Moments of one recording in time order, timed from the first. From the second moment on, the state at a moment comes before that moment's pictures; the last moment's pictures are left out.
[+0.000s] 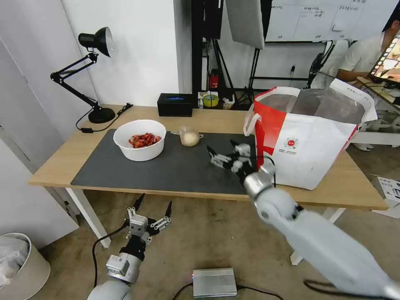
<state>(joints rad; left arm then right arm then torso) 1.60 -1.25 -0.40 -2.00 -0.12 -0.25 -0.02 -0.53 0.98 -0.29 1.63 0.84 -0.02 0.21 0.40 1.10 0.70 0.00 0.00</state>
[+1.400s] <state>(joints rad) 1.61 -1.25 -0.42 -1.99 -0.12 -0.28 -0.02 -0.12 1.47 -0.34 0.80 0.82 -0.29 -0.03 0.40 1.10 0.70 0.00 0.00</state>
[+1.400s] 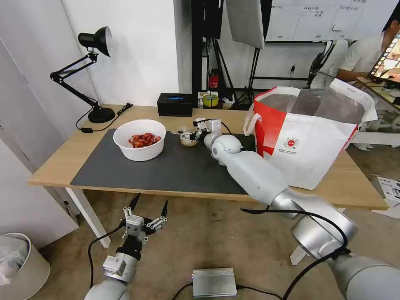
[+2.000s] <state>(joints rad) 1.61 -1.26 -0.43 -2.00 -0.12 -0.29 -0.01 -0.13 1.51 -0.32 0.74 0.73 -0.28 -0.06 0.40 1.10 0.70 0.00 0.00</state>
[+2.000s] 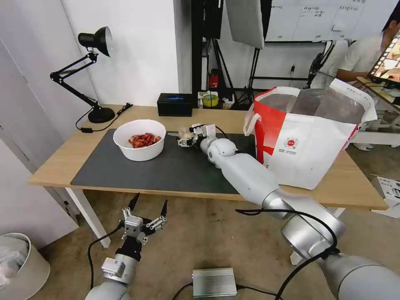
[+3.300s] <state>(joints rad) 1.62 -1.25 -0.42 -2.03 -0.14 -0.28 -0.02 -0.30 1.11 -0.35 1.37 0.95 -0.35 0.07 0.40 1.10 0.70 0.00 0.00</state>
